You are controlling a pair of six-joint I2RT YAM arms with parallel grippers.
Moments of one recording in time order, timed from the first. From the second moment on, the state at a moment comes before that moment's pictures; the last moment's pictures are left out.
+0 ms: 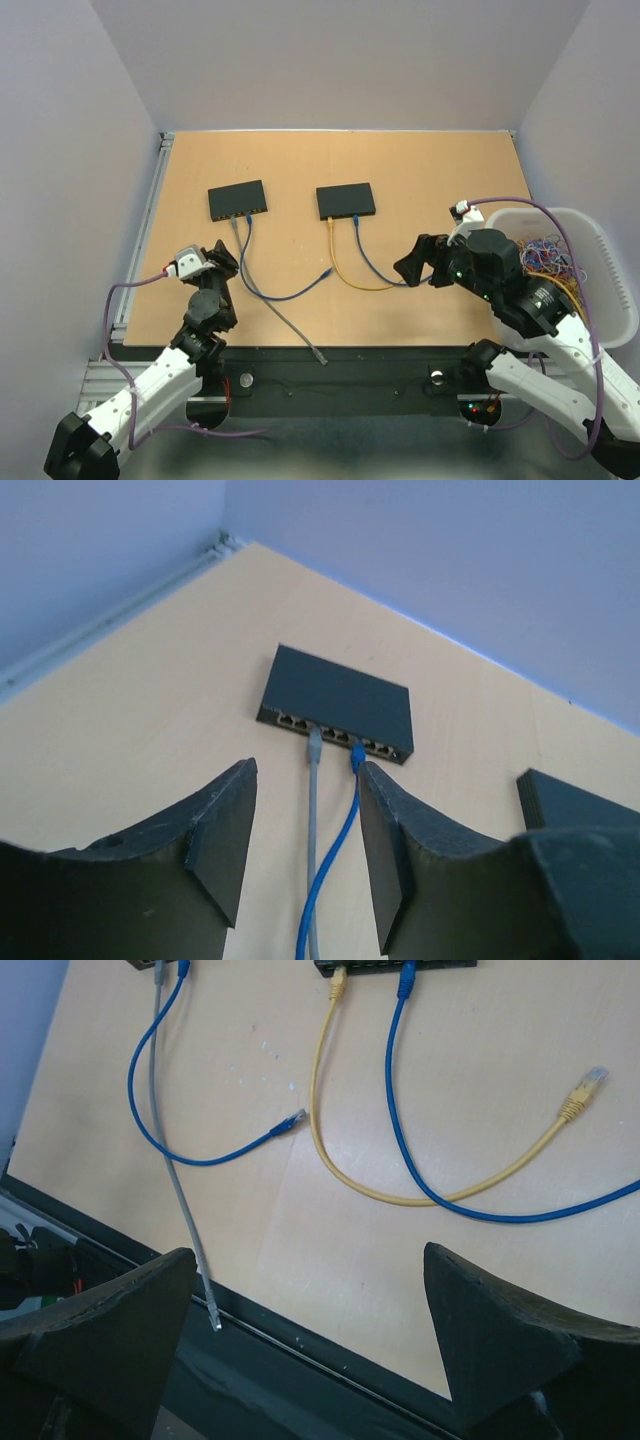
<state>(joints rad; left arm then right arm) -0.60 0.48 0.06 0.54 -0.93 -0.26 0.66 0.68 0.89 -0.68 0.08 0.52</state>
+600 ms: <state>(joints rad) -0.36 1.11 0.05 1.14 -0.82 0.01 0.66 0.70 0.89 -0.68 0.06 0.51</state>
